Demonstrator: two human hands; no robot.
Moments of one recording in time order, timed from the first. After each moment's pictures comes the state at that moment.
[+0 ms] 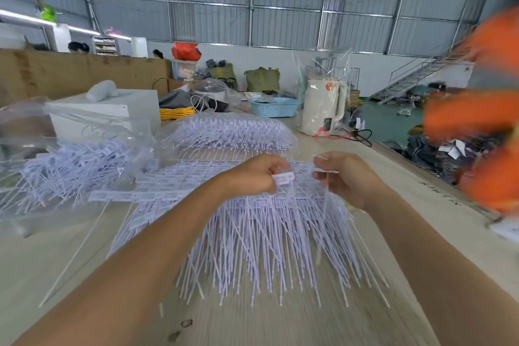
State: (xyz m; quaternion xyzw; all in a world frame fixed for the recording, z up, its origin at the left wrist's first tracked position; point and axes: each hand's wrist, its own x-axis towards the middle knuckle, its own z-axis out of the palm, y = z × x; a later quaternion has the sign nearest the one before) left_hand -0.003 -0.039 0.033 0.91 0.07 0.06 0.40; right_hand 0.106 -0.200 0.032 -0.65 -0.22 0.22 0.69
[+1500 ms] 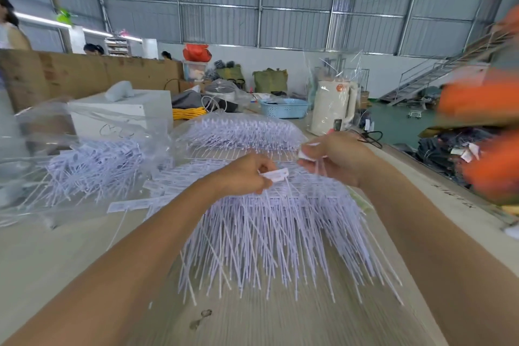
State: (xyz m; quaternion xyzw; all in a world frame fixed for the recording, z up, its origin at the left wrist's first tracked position) left_hand -0.035 -0.016 0.033 0.92 0.10 0.10 0.36; right_hand 0.074 -0.168 0.072 -0.69 -0.27 0.23 0.63
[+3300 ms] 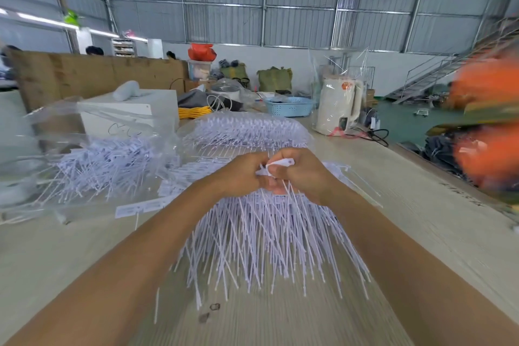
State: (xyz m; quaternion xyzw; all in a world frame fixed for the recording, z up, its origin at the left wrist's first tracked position) left_hand -0.043 -0.006 0.027 0.94 0.08 0.15 0.29; right_hand 0.040 -0.132 0.029 -0.68 -0.42 0.18 0.58
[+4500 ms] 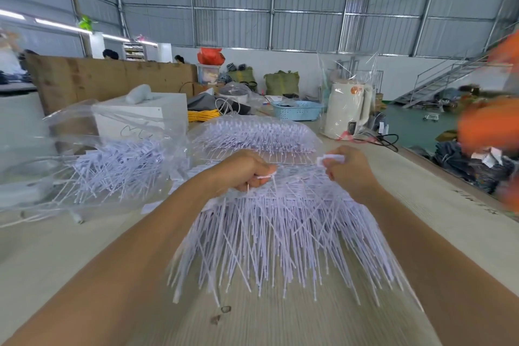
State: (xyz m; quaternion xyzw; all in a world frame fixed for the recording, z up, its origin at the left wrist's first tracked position) left_hand -0.062 0.000 0.045 0.85 0.14 0.09 0.50; right_hand 0.089 -0.155 0.031 -0.78 -0.30 -0.02 0.54
